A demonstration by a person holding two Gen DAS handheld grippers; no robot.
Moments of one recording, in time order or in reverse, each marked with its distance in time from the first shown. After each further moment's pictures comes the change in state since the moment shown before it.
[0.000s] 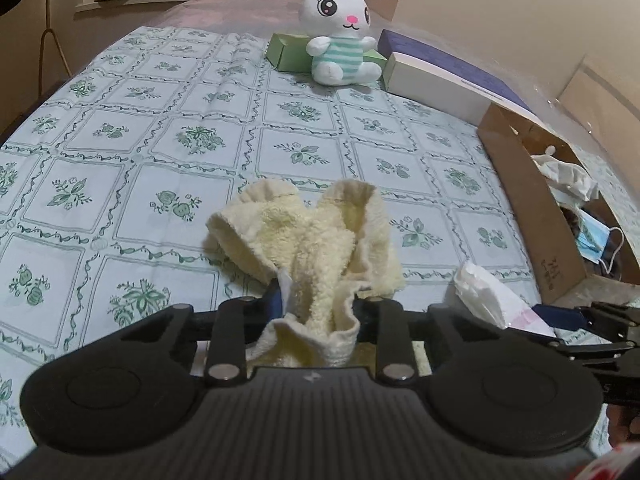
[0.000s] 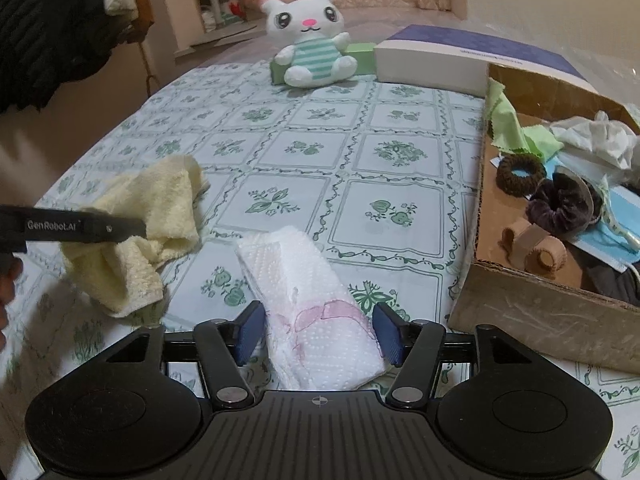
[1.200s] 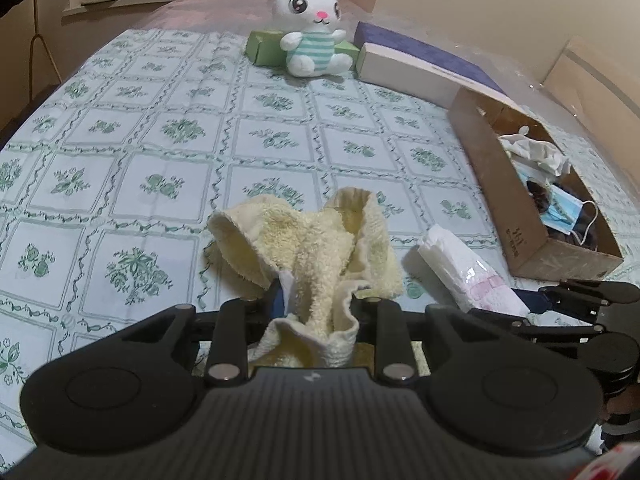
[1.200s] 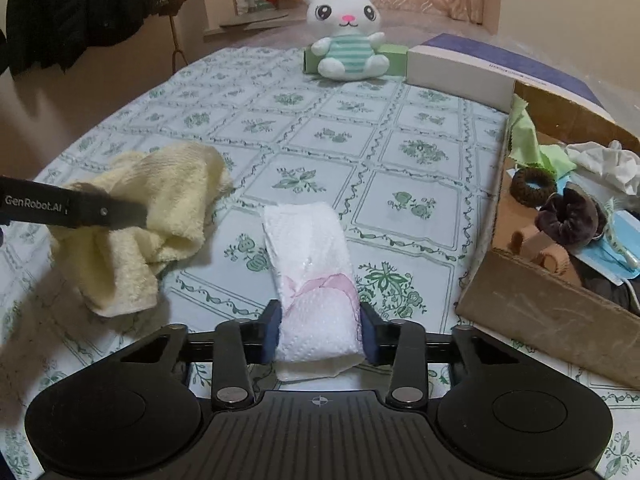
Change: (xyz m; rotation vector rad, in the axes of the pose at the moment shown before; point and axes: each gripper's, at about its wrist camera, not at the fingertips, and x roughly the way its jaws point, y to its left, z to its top) left arm -0.030 -0.025 -0.017 0.043 0.016 -0.024; right arm -0.008 0.015 -0.015 -0.126 0.020 0.008
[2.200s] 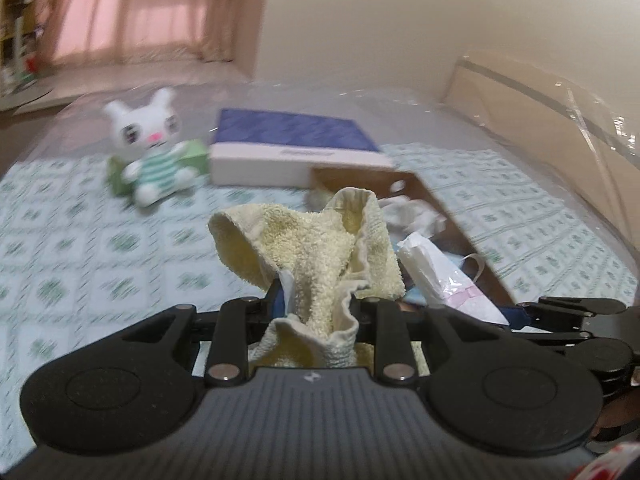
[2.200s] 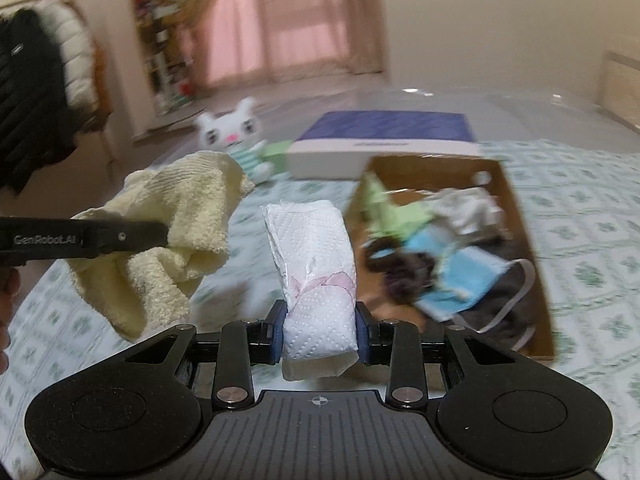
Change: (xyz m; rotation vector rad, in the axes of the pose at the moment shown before) left arm -0.026 -0.148 0.074 0.229 -0.173 -0.202; right arm -0.120 -0.074 0.022 0.233 -0.221 -0.123
